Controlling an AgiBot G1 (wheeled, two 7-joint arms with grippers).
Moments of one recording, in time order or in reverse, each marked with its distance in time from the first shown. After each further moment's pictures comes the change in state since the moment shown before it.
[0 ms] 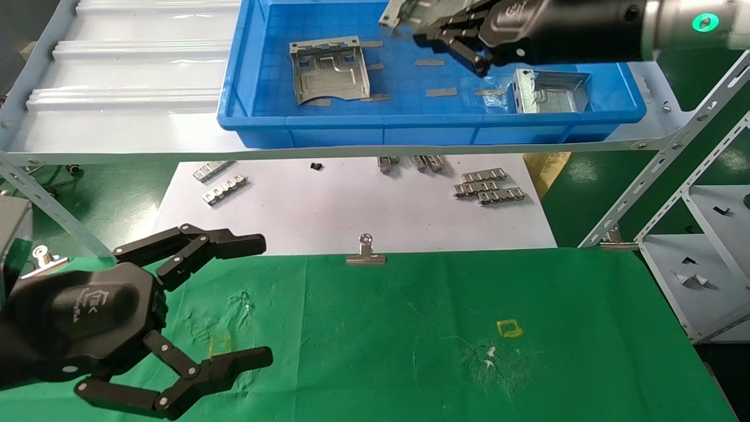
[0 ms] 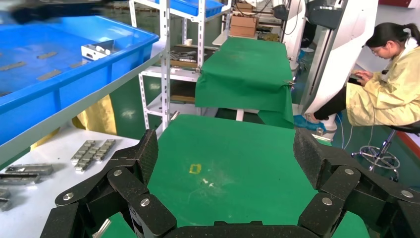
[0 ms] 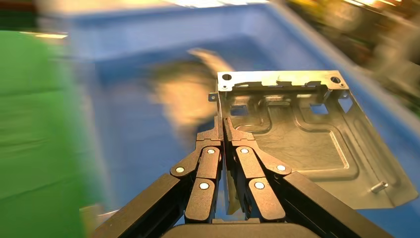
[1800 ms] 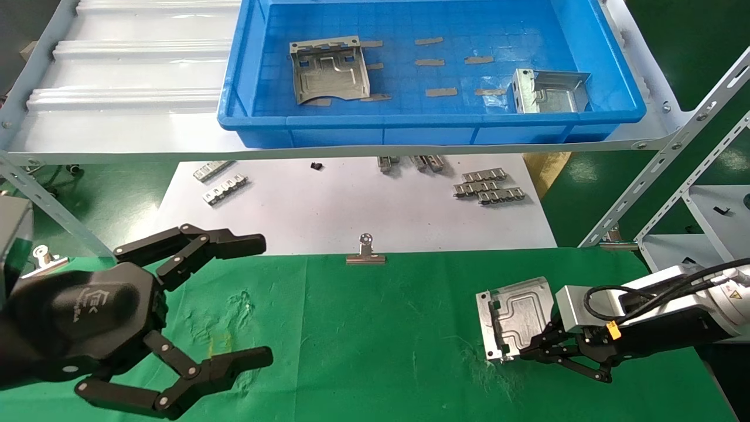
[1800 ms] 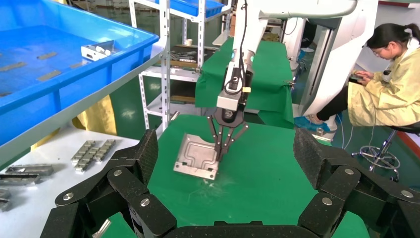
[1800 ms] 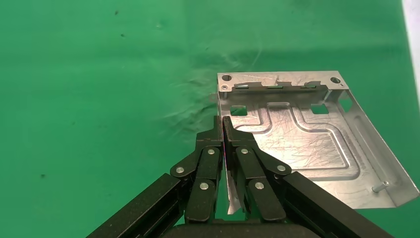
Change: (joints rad) left arm 0.000 0.000 0.000 0.000 0.000 0.000 0.000; right arm -0.261 0.229 -0.501 0.071 0.020 -0.291 -0.335
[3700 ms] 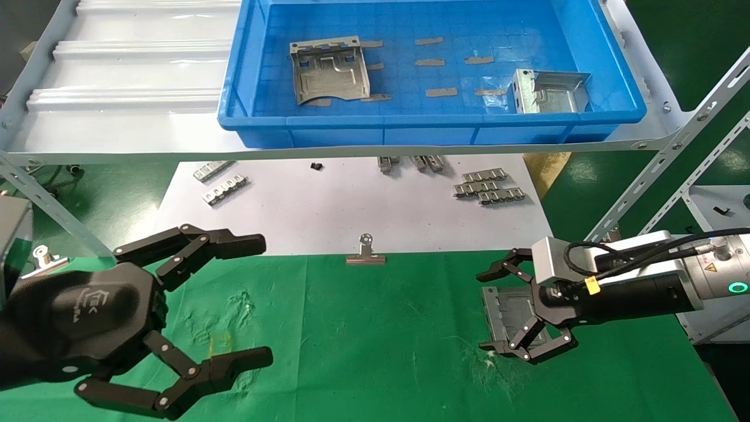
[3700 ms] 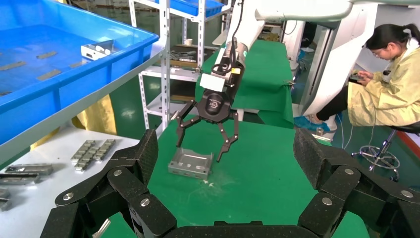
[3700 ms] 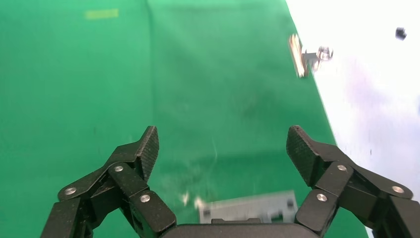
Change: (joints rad) left arm 0.000 0.000 0.000 0.000 0.000 0.000 0.000; right arm -0.041 -0.047 0.162 -0.081 0.111 -0.069 -0.042
